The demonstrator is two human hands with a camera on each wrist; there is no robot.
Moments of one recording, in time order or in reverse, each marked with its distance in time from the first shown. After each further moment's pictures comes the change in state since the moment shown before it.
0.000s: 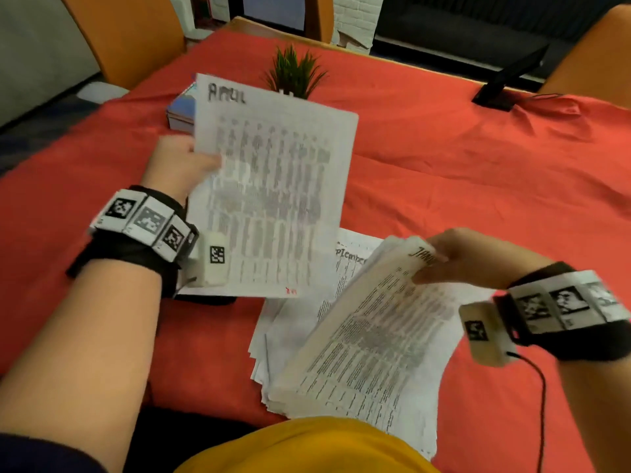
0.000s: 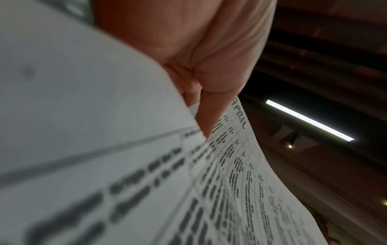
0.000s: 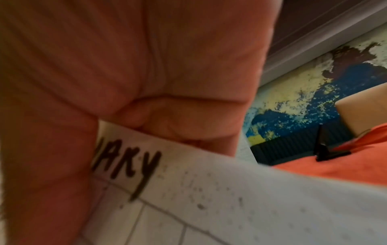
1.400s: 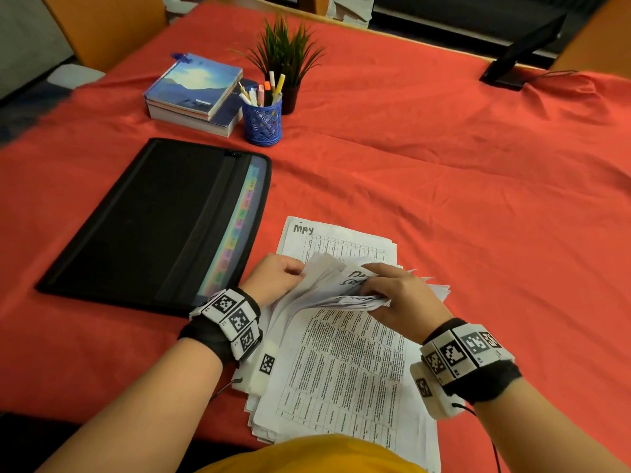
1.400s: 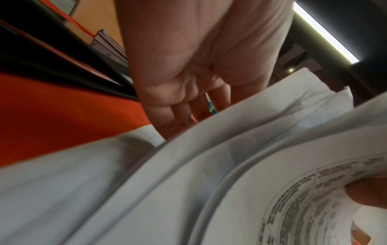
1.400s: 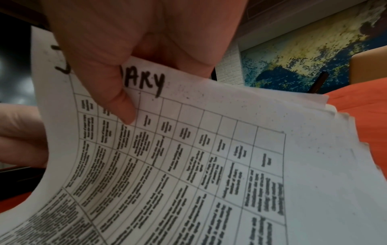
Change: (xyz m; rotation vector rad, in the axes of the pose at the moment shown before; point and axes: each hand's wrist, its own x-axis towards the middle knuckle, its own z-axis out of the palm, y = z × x) left_hand -0.049 -0.108 0.129 0.034 -0.628 -0.091; right_hand 0.066 0.036 0.113 -0.012 0.322 -0.347
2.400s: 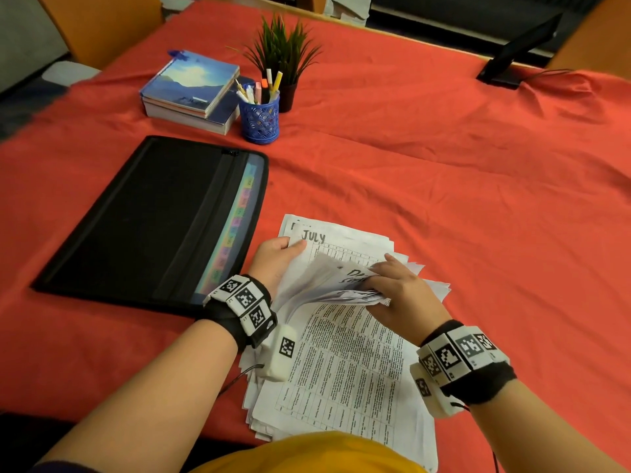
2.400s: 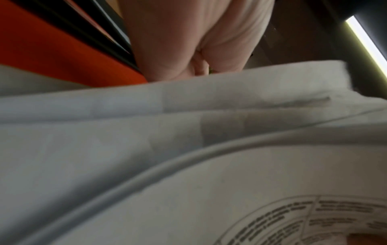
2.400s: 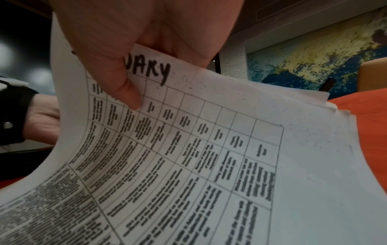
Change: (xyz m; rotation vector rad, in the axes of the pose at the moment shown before) left_hand 0.018 0.002 0.012 -0.555 0.189 -0.116; right_hand -0.004 0.006 0.008 -0.117 0.204 -0.105
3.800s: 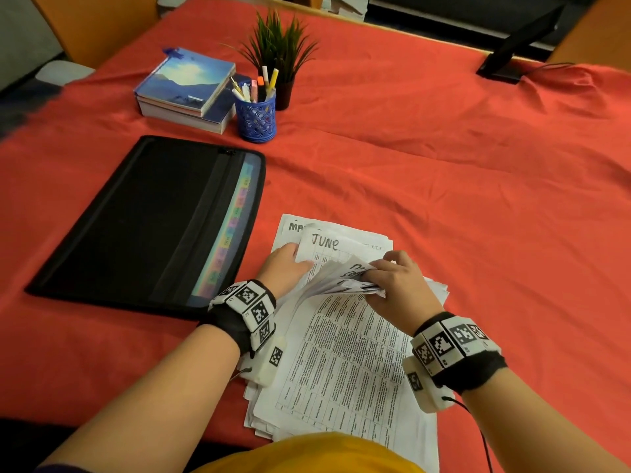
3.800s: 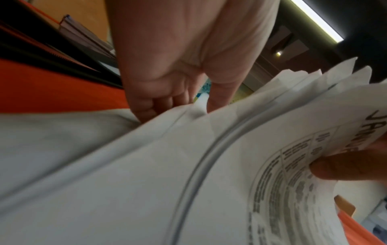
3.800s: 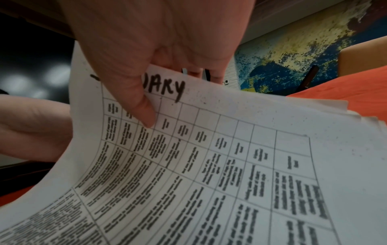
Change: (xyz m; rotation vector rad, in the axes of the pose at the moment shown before) left_hand 0.003 0.002 0.012 0.709 -0.059 0.088; right_hand 0.006 0.005 0.006 -0.132 -0.004 0.117
